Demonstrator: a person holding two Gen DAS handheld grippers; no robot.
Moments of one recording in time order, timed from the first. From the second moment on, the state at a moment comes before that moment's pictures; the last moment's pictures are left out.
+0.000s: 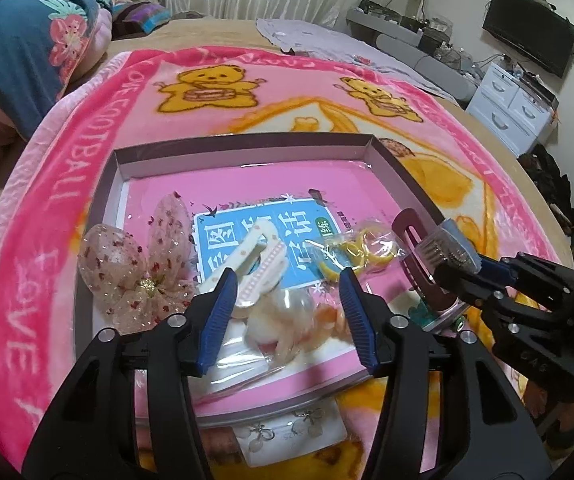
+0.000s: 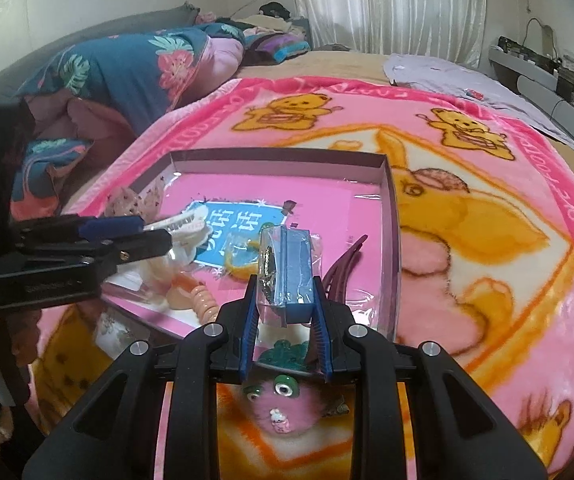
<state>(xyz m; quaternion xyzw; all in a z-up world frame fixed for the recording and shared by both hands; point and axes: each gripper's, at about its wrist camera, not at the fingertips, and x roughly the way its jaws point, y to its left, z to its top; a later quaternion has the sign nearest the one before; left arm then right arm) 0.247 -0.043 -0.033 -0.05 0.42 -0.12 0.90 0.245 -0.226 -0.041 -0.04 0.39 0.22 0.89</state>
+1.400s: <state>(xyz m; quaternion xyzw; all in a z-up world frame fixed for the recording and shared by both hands) 0.147 -0.029 0.009 -0.04 0.37 -0.08 0.92 0.147 -0.287 0.009 0.01 0.29 0.20 0.94</state>
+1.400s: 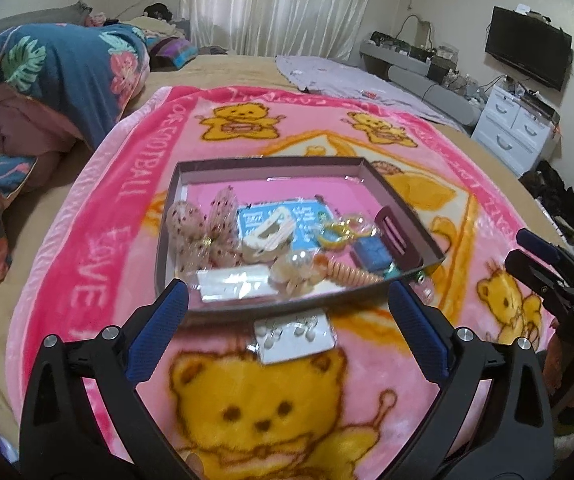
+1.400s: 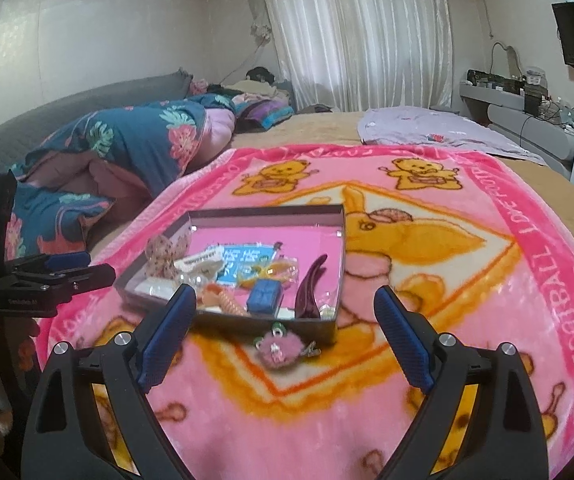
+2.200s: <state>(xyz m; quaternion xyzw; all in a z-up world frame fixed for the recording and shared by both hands) 0.147 -0.028 -0.059 -0.04 0.46 -0.07 0.89 0.194 -0.248 -0.068 -0.03 0.42 0.20 0.88</state>
